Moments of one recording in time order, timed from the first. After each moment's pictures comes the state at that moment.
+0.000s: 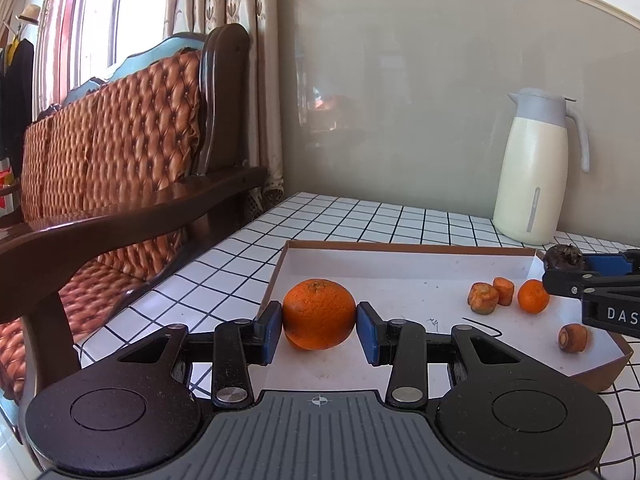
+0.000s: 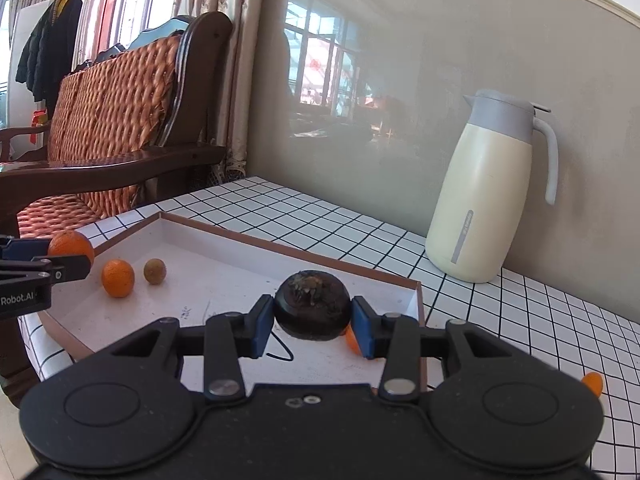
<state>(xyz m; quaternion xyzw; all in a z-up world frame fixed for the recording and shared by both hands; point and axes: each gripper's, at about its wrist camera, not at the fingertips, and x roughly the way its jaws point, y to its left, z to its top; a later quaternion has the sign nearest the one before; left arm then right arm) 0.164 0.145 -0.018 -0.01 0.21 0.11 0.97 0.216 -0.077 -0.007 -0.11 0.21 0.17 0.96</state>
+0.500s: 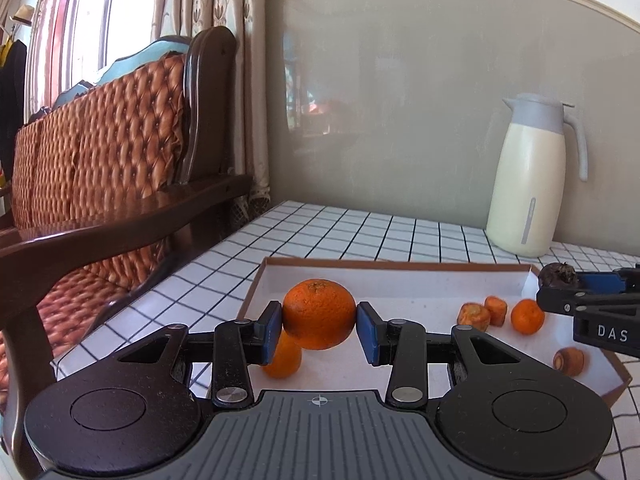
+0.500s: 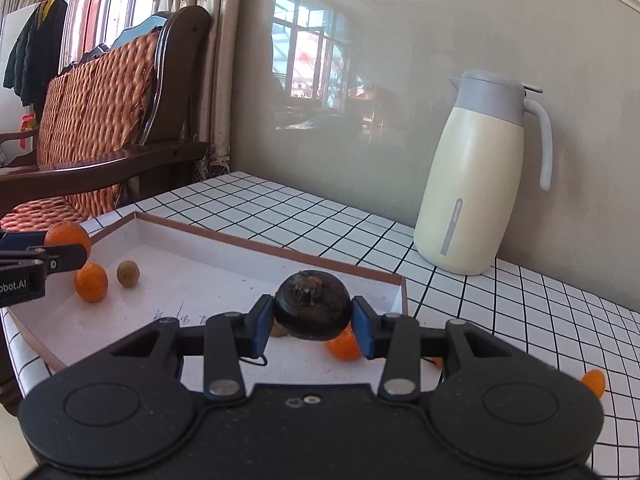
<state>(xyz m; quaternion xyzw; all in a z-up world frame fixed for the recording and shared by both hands) 0.189 0.133 -0.010 -0.02 0.20 0.10 0.97 0.241 -0.087 -0.009 -0.10 0.22 0.16 0.96</state>
